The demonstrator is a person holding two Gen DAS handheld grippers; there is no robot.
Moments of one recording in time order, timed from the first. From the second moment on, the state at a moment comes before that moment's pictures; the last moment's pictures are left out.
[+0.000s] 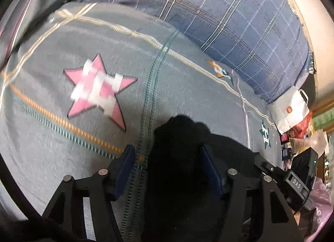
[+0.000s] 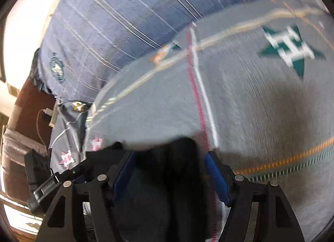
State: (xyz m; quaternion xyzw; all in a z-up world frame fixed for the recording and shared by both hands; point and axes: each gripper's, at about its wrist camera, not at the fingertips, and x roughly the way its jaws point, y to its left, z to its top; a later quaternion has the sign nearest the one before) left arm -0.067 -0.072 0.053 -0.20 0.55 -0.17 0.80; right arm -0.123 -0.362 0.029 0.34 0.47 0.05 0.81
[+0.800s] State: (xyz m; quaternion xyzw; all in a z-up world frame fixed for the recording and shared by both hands) left arm -0.051 -0.077 0.074 -0.16 0.50 -0.14 0.84; right arm -0.087 -0.357 0.062 0.33 0.44 0.06 0.83
